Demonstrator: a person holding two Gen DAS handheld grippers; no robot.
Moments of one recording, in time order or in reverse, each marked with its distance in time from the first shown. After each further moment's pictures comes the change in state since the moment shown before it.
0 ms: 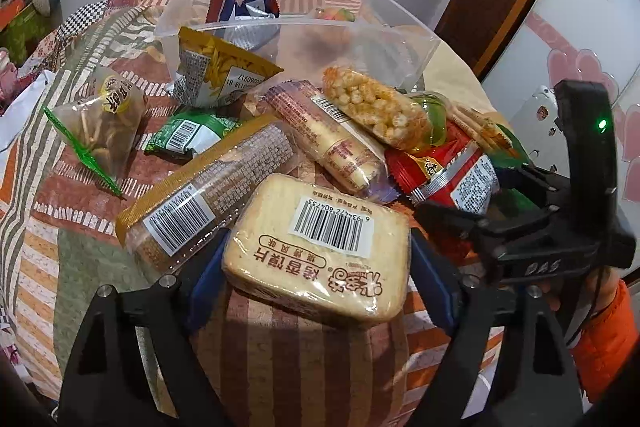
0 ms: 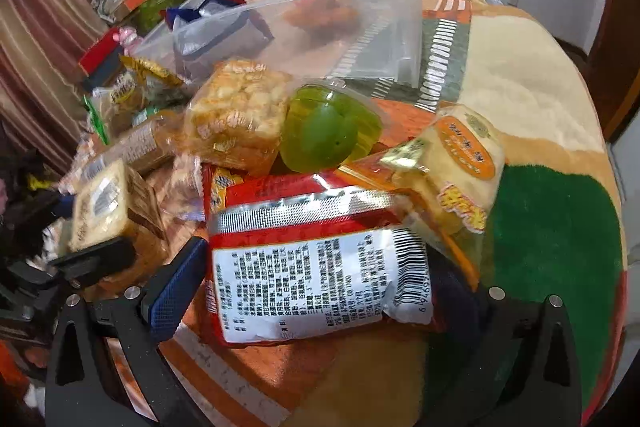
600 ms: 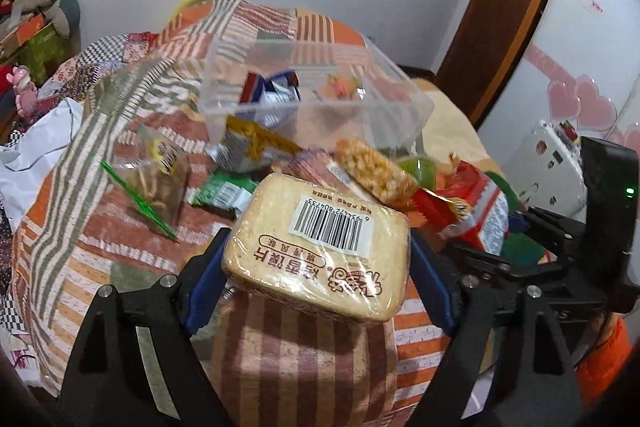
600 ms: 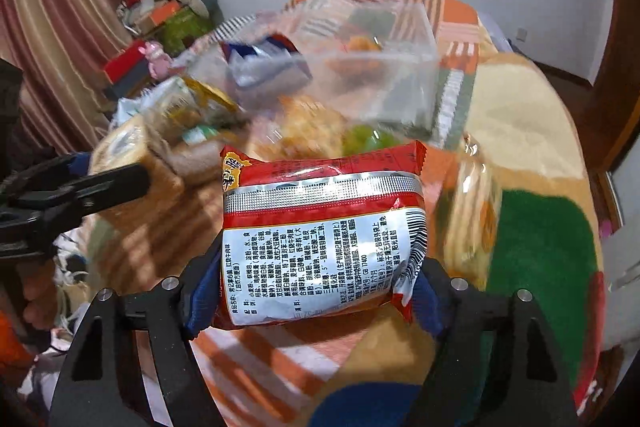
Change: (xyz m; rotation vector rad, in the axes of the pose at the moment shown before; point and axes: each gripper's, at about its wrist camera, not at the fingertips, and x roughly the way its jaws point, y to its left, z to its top) left arm -0.058 0.005 0.023 -0.021 -0.154 0.033; right arm -0.050 0.013 0.001 -0.032 -0.136 0.057
